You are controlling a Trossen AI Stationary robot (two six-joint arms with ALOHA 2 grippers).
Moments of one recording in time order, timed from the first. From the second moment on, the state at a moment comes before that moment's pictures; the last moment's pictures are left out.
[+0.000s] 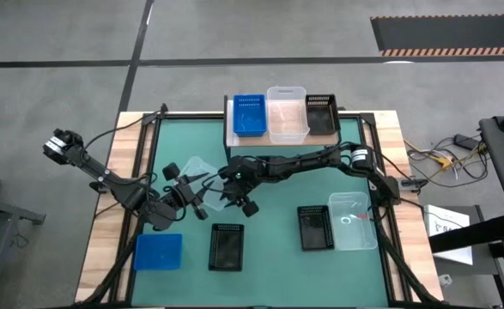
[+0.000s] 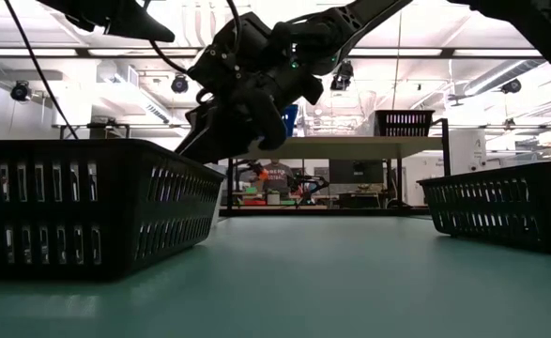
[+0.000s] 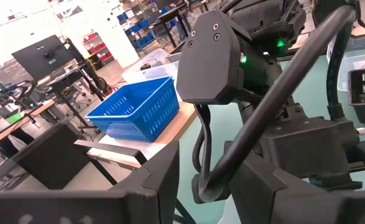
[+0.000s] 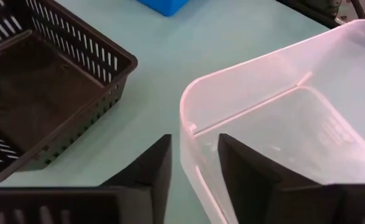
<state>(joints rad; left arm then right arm) -0.57 1.07 0.66 -0.03 -1.22 -0.05 -0.07 2.20 1.61 -0.14 -0.44 -0.58</state>
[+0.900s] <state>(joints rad) -0.57 1.07 0.66 -0.03 -1.22 -0.05 -0.01 2.00 1.61 -0.42 -0.41 -0.63</state>
